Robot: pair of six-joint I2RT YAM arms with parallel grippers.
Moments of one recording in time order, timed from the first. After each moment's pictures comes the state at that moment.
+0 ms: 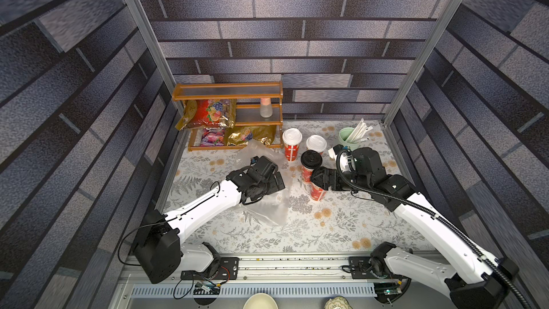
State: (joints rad) left arm -0.69 1.34 0.98 -0.63 -0.02 -0.98; right arm 0.61 1.03 1.00 -0.67 -0.42 0.59
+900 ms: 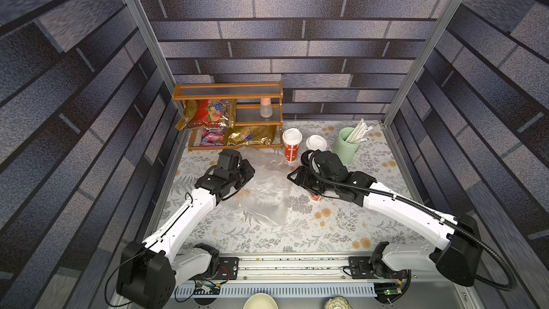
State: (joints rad) left arm -0.31 1.10 0.82 -0.39 0.22 -1.02; right arm 0.85 1.33 1.08 -0.43 -0.15 1.13
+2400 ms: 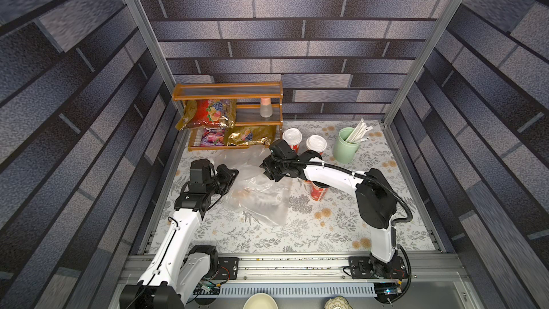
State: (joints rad) left arm -0.03 0.91 0.64 -0.31 0.48 -1.08; right arm 0.88 1.99 1.57 -0.35 -0.15 1.65
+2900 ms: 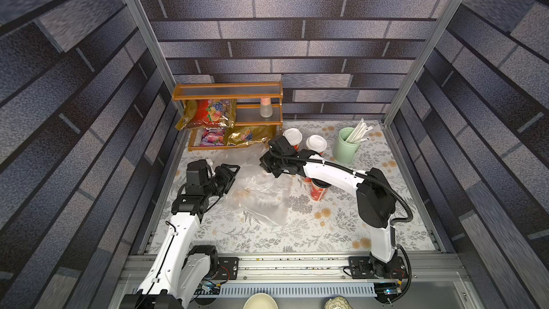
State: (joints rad) left arm -0.01 0.86 0.66 -0.38 0.52 -1.06; right arm 0.87 2.00 1.66 -0.41 -0.12 1.50
